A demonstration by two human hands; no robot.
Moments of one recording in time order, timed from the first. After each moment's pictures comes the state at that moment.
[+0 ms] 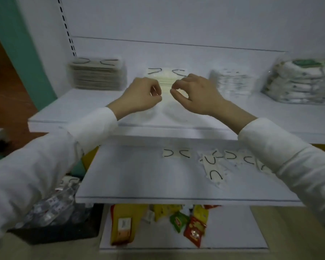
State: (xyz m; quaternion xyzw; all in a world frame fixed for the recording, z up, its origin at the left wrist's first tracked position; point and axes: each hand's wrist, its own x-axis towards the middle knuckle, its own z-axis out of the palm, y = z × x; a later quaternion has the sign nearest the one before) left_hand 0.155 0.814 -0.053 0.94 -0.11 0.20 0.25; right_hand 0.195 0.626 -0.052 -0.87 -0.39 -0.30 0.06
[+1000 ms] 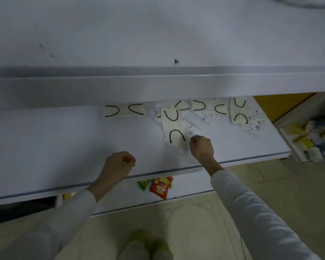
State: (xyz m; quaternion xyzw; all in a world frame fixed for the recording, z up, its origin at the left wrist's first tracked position) left_hand 0.201 0.654 -0.417 0.86 0.12 -0.17 0.47; right_hand 0.273 0.388 -0.449 -0.97 0.14 0.09 0.20
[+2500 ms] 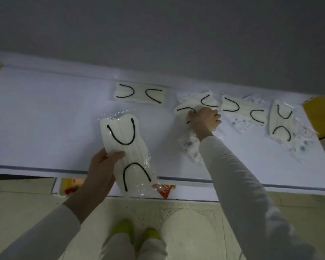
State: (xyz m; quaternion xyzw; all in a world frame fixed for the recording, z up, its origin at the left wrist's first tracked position) left_hand 0.198 0.649 -0.455 0.55 0.35 -0.02 0.76; right_hand 0.417 0.444 -0.509 -0.97 0.22 0.07 0.11
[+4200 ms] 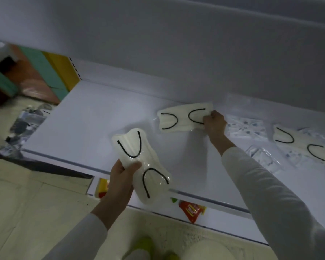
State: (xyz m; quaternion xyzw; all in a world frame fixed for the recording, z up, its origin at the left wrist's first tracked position) left_hand 0.166 0.731 -0.454 0.53 0.36 0.08 0.76; right_hand 0.401 0.574 -0.466 -0.89 0.07 0.11 0.44
